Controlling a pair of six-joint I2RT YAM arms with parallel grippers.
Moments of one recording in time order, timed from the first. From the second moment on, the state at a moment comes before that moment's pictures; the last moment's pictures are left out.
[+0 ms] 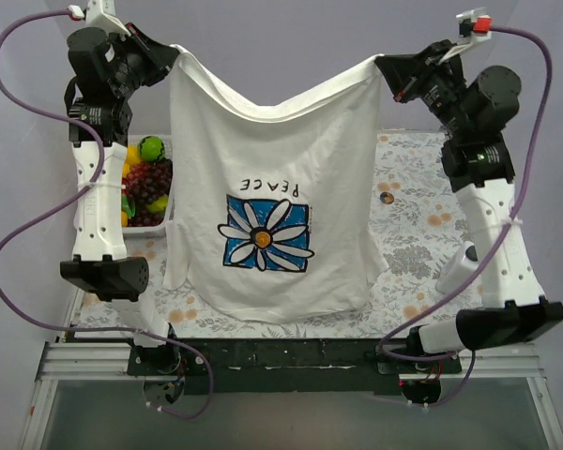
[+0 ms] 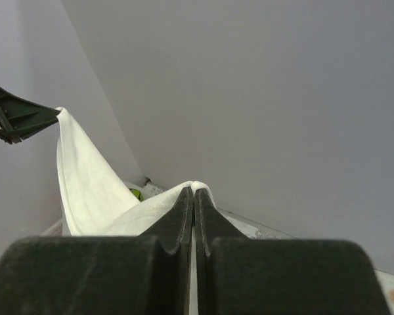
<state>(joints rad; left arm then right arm) -0.02 1.73 2.31 -0.53 0.27 -0.58 0.18 1.36 1.74 -0.02 -0.44 0.39</state>
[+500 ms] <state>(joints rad) 0.05 1.75 2.42 -0.42 0.28 -0.66 0.18 1.41 1.88 -0.02 -0.41 0.42</state>
